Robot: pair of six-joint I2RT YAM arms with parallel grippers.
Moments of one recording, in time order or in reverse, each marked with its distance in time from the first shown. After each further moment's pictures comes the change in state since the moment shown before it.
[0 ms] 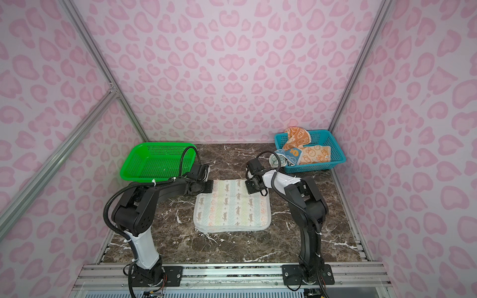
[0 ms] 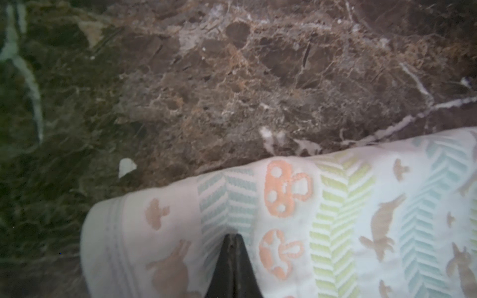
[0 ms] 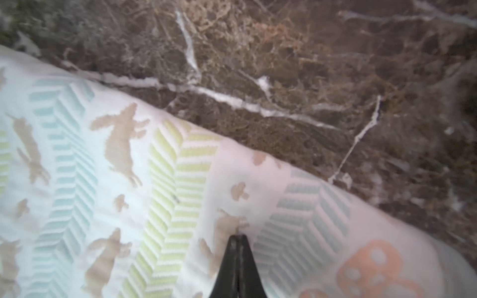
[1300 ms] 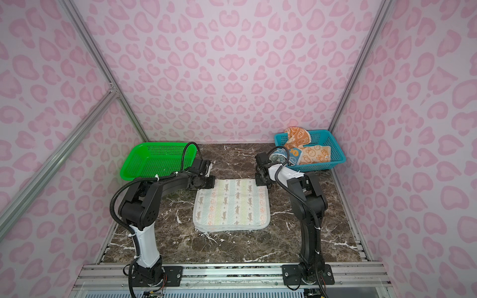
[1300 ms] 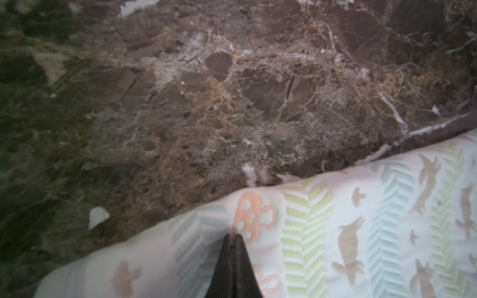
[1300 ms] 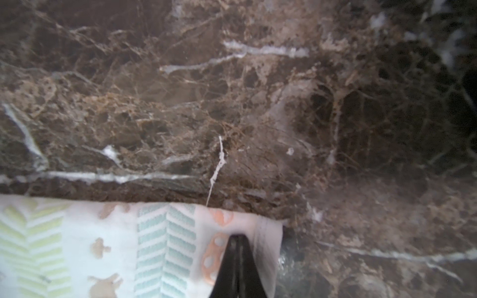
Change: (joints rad) left arm 0.021 0.086 0.140 -0.063 0.093 0.004; right arm -0.116 0.085 0.088 -0.047 0.142 0.112
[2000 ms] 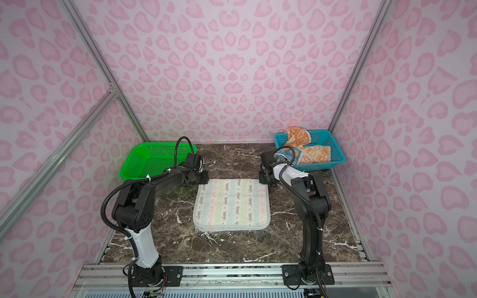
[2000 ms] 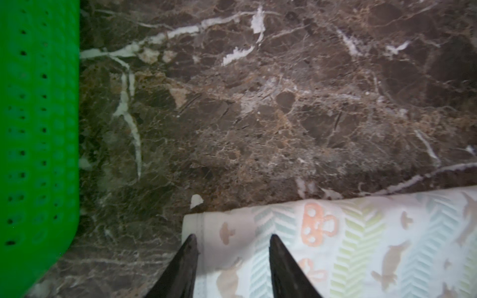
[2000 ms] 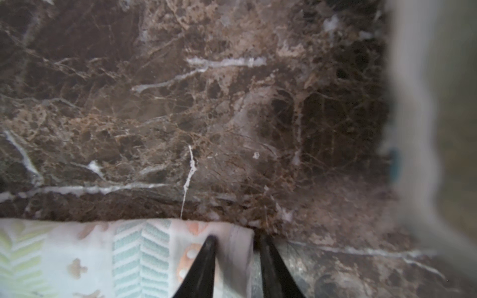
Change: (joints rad) left arm 0.046 -0.019 0.062 -0.096 -0.110 -0.018; right arm -0.052 0.008 -0.001 0.040 -0.058 0.044
